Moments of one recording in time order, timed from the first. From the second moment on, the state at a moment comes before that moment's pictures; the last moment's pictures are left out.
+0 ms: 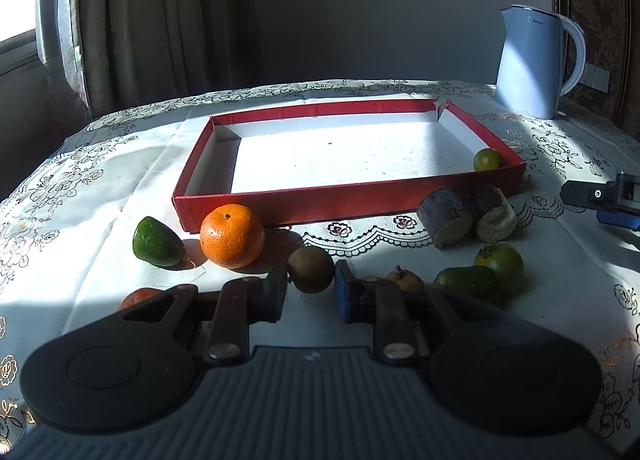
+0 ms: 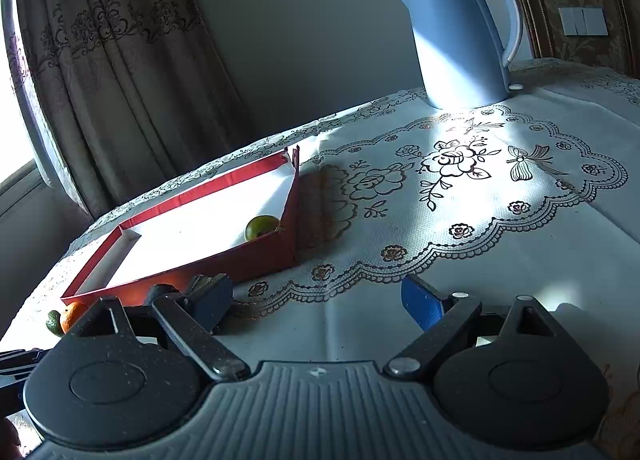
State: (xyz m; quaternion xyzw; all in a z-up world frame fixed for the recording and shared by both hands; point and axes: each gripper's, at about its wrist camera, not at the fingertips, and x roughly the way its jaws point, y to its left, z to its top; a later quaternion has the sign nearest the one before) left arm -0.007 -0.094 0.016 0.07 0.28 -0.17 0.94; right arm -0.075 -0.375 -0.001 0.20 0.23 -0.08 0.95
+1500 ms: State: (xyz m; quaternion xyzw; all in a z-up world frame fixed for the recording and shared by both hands) left arm 0.010 -0.042 0.056 0.03 0.22 -0.05 0.98; right arm -0.075 -0.380 -0.004 0.22 0.23 -0.09 0.94
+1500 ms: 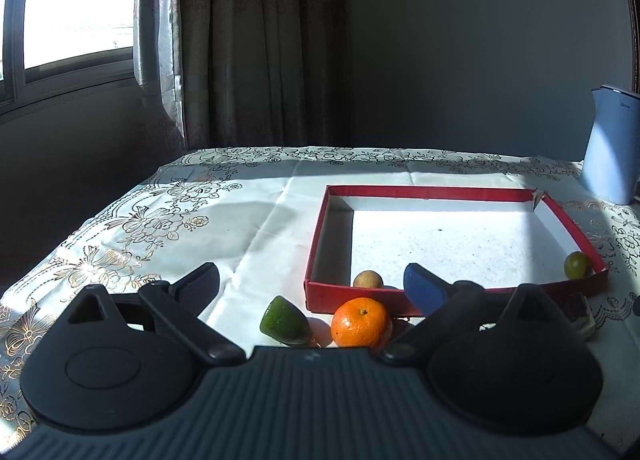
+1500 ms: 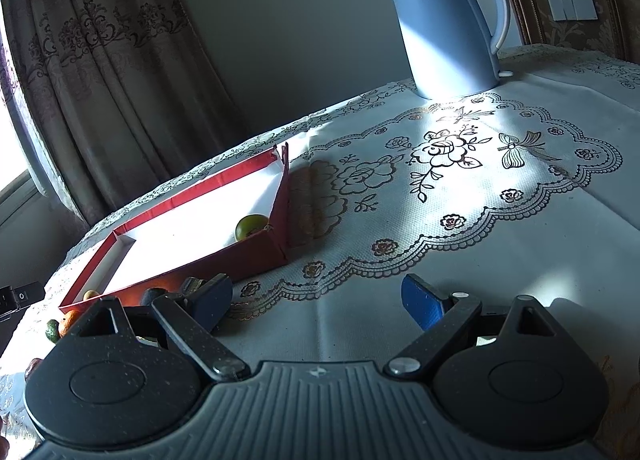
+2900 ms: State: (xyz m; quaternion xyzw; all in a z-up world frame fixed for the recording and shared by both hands) left arm 0.002 0.069 0.002 -0.01 0.34 0.00 0.94; right arm -0.059 -0.248 0.001 -0.03 0.30 0.01 0.95
